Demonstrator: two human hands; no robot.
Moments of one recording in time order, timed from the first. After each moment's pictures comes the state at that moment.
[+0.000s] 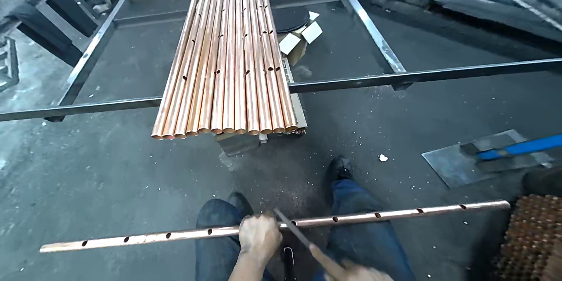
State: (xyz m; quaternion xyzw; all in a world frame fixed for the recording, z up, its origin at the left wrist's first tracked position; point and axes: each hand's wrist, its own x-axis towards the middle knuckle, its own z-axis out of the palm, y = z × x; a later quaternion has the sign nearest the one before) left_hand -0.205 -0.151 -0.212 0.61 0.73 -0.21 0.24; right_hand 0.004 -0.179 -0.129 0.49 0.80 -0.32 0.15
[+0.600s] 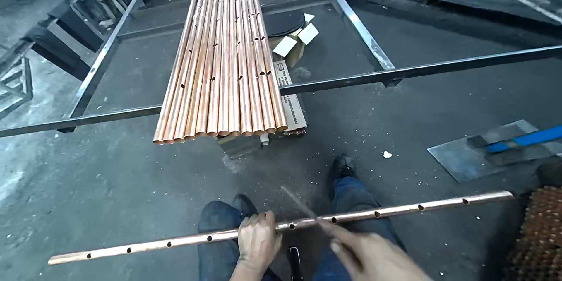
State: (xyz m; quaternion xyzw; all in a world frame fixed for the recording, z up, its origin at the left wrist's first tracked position) left_hand -0.216 -0.184 -0.251 0.70 0.71 0.02 -0.06; right_hand 0.019 -0.139 -0.106 0.53 0.75 -0.37 0.11
